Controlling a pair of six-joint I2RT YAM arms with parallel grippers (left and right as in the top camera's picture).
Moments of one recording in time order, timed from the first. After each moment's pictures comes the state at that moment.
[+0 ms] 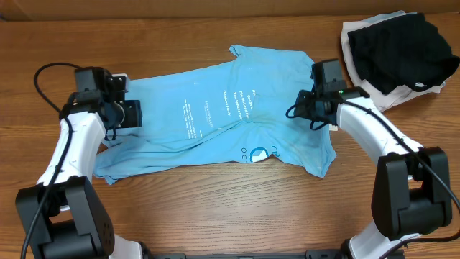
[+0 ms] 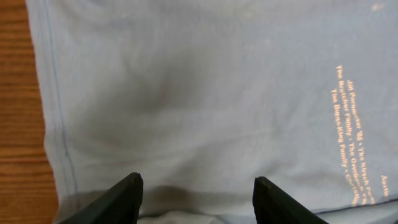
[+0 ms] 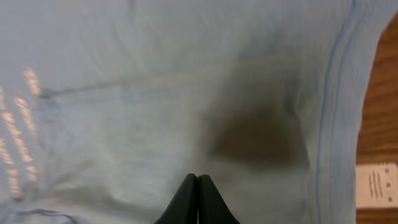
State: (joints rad) left arm 0.18 1.69 1.14 -0.58 0.14 0.10; right arm 0.17 1.81 1.17 -0.53 -0.04 0.42
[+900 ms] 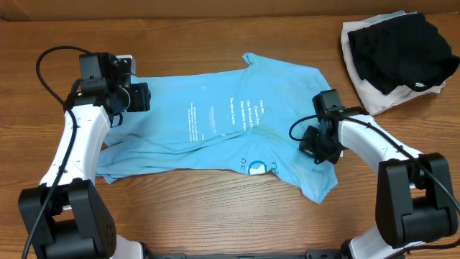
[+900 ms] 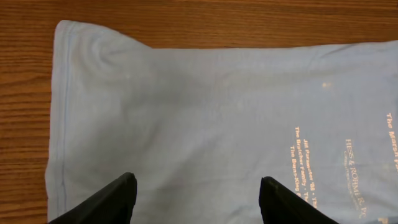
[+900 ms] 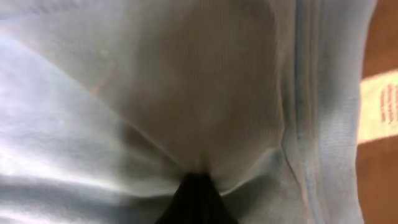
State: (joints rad) left arm 0.13 1.69 1.23 -0.55 0.18 0.05; right arm 0.16 1.77 0.98 -0.78 -0.07 0.65
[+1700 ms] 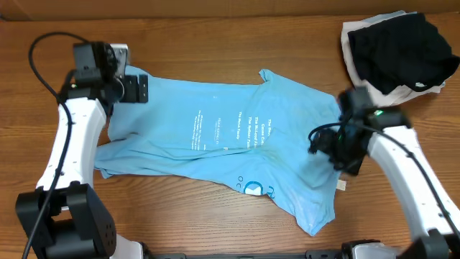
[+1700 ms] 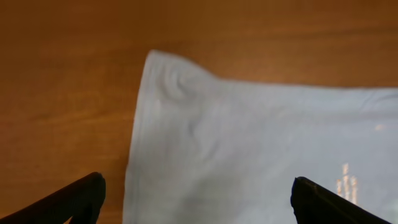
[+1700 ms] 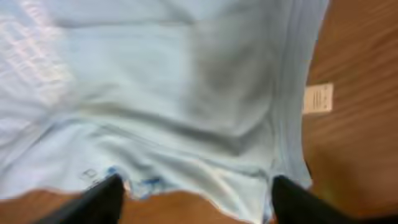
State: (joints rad) left arm 0.13 1.69 1.34 -0.61 0.09 0.14; right arm 0.11 1.45 1.13 -1.20 -0.18 0.60
